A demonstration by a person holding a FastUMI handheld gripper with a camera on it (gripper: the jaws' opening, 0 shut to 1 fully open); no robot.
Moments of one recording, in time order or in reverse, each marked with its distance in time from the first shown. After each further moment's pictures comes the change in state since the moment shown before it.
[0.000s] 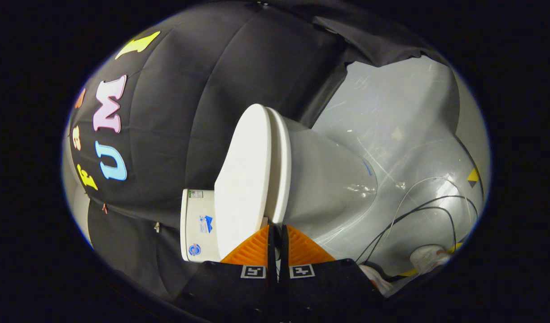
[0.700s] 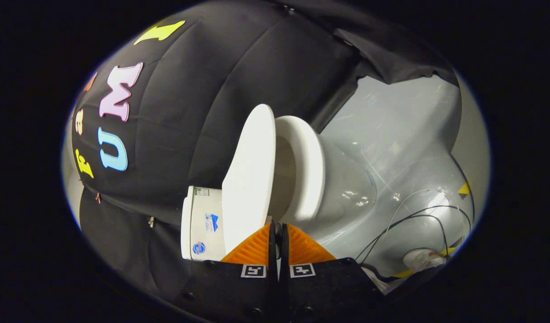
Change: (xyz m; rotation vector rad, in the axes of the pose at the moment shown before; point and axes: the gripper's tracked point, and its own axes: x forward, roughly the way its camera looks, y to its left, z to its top) arm -0.032 0.060 0.005 -0.122 -0.059 -0.043
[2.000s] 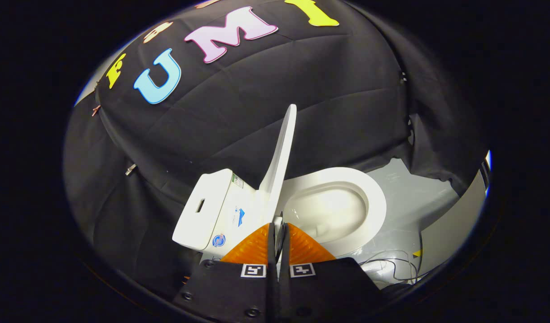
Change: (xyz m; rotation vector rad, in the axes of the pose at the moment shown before) arm -0.041 0.244 -0.036 -0.546 -0.125 -0.112
